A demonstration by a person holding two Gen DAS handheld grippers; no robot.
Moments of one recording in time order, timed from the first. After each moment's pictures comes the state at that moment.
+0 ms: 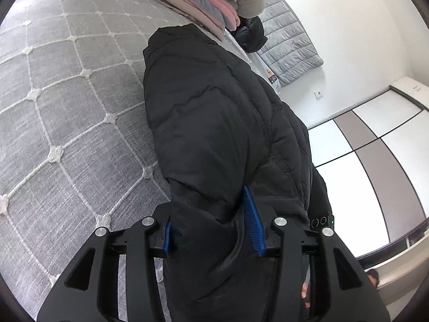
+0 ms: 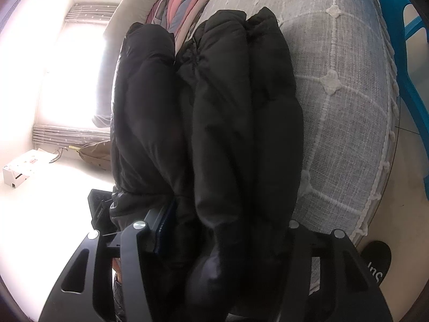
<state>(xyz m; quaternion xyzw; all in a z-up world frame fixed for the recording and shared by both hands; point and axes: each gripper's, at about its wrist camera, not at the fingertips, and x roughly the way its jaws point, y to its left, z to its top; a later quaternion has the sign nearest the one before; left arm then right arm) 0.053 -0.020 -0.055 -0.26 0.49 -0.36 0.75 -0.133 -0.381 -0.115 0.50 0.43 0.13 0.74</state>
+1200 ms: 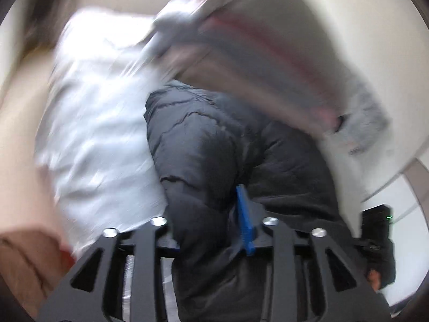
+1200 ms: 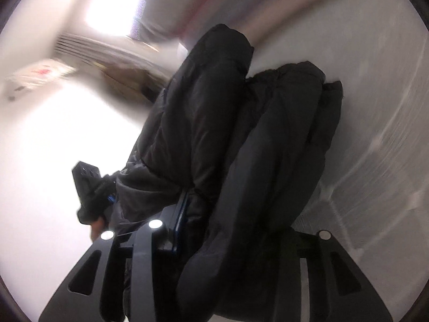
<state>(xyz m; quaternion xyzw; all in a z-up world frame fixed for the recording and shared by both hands) 0.182 0.320 -0.013 -0.21 0.44 -0.11 0.87 0.153 -0.043 -0.101 0.33 0.50 0.29 0.74</state>
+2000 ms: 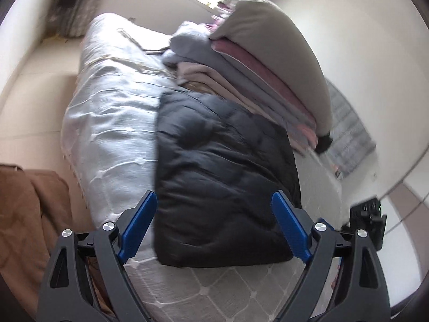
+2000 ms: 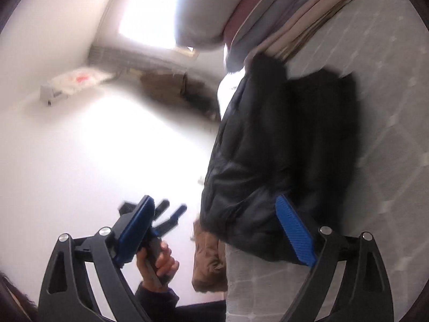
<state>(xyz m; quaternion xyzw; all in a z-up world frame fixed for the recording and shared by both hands) 0.031 0.321 0.035 -0.24 0.35 -0.12 0.90 0.070 -0.058 -0.027 0.36 0.44 0.39 0.72</state>
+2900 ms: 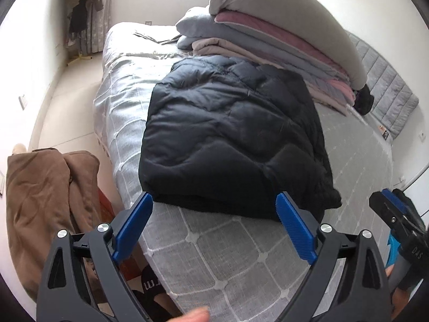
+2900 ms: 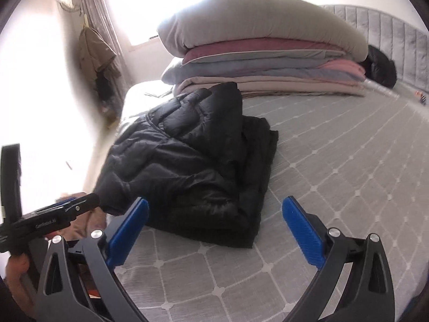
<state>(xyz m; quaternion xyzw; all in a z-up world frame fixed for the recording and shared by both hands) -0.022 0.225 0.027 -0.13 0.42 0.00 0.90 -0.053 0.020 0.040 0.03 0.36 0.09 0.93</state>
